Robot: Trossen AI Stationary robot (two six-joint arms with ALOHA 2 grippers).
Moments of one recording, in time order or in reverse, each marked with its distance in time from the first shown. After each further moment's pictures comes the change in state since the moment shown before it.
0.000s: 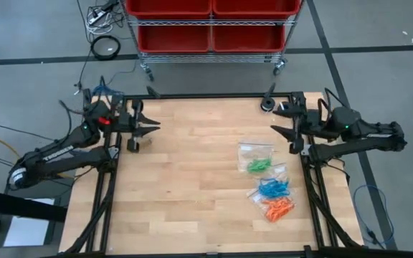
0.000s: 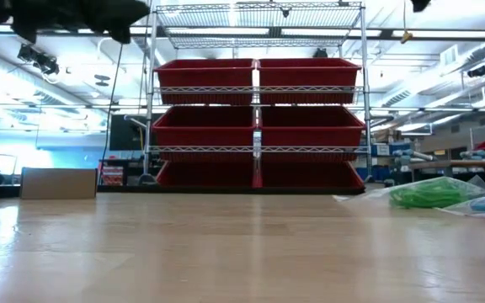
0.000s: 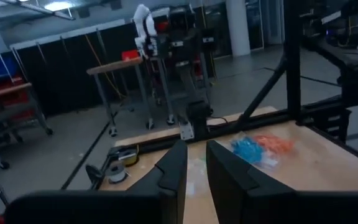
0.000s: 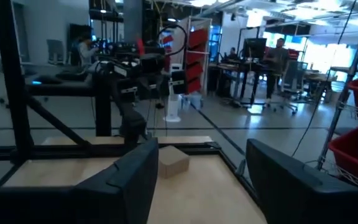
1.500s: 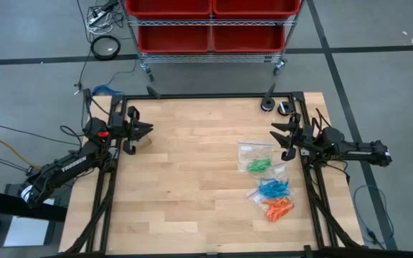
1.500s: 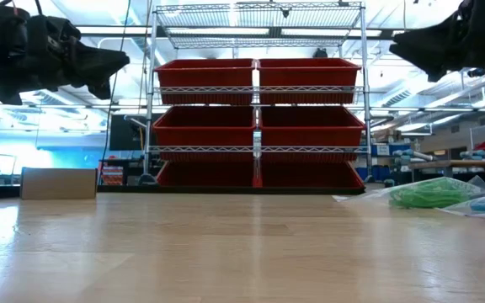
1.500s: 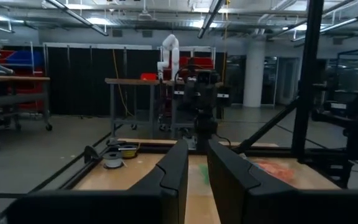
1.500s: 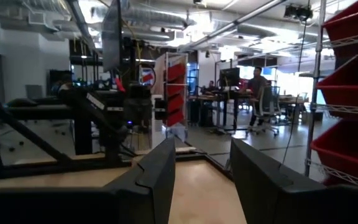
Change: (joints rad) left arm 0.325 -0.069 -0.500 0.709 0.227 -0.472; right arm -0.094 -0.458 -0.624 0.353 -0.008 0.021
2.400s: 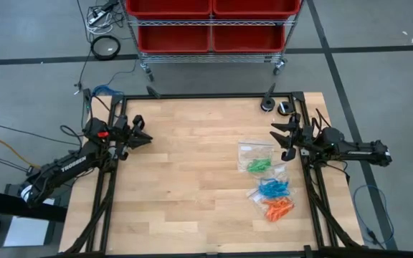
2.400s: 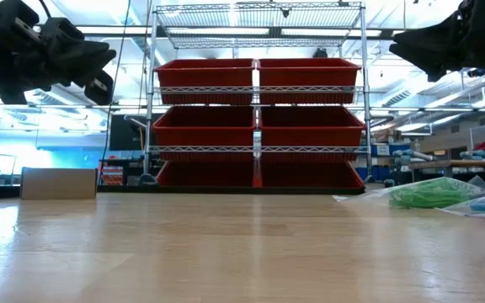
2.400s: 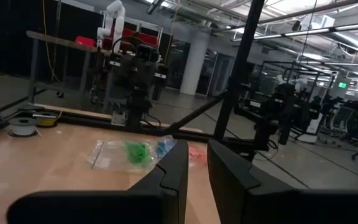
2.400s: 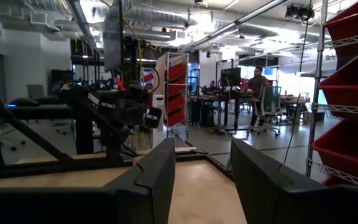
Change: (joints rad) left arm -0.010 -0.001 0.000 0.006 0.255 -0.262; right arm 0.000 0.003 0.000 0.003 -0.003 0.000
